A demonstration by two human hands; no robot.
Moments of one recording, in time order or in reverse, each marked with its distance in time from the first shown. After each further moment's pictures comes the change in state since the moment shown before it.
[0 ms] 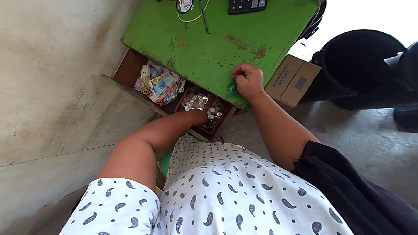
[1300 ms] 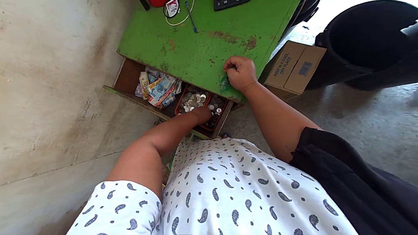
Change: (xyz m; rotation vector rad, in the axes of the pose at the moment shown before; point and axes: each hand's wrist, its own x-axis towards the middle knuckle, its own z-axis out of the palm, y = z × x) left_hand 0.019 0.014 -0.005 -0.073 0.030 -0.101; right_hand 0.002 0.002 0.001 0.036 -0.003 0.023
